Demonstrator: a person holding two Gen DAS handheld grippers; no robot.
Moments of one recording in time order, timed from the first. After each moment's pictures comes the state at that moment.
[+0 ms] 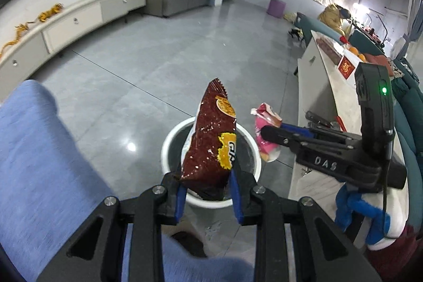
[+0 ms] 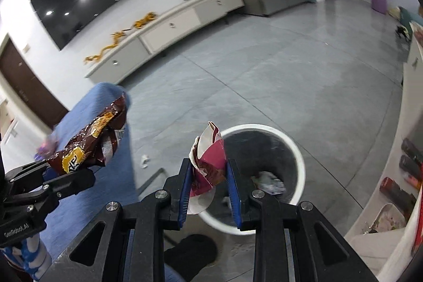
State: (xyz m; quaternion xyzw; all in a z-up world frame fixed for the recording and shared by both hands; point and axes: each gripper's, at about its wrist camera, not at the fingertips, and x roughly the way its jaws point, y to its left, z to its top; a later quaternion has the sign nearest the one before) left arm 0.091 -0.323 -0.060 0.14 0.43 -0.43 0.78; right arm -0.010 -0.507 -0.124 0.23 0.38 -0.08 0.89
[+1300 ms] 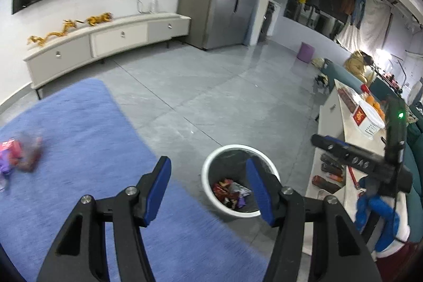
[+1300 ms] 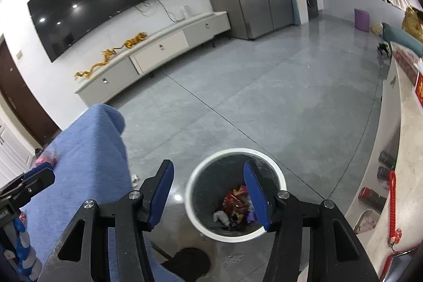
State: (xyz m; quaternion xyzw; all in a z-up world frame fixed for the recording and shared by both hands) left arm 0.088 -0.177 0.000 0.05 0.36 -0.35 0.86; right arm -0.044 -0.467 -0.054 0.19 0.32 -0.12 0.92
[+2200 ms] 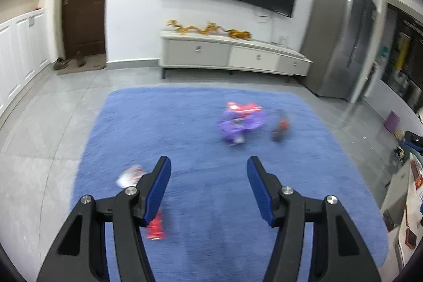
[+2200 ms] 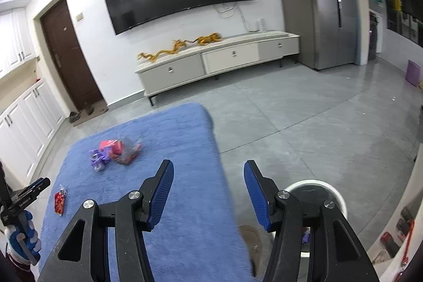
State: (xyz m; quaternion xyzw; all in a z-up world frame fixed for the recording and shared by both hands) left arm 0.093 0.207 -0.010 -0.06 0.33 -0.06 0.94; right arm 0.028 -0.282 0.008 0.09 0.31 0.03 0.94
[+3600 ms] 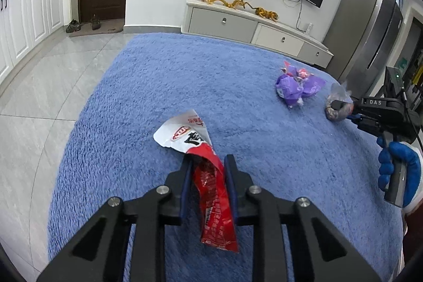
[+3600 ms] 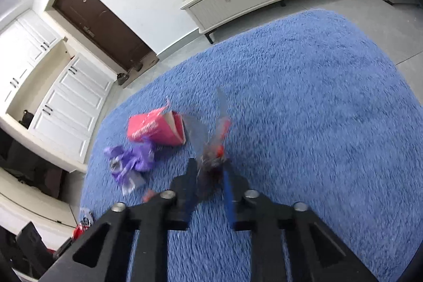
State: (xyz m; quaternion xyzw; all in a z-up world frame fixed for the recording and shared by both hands) left arm 0.104 0.251 -0.093 -0.10 0.39 -0.03 0.91; right arm 0.214 -0.143 -0.113 0.19 0.45 0.20 0.85
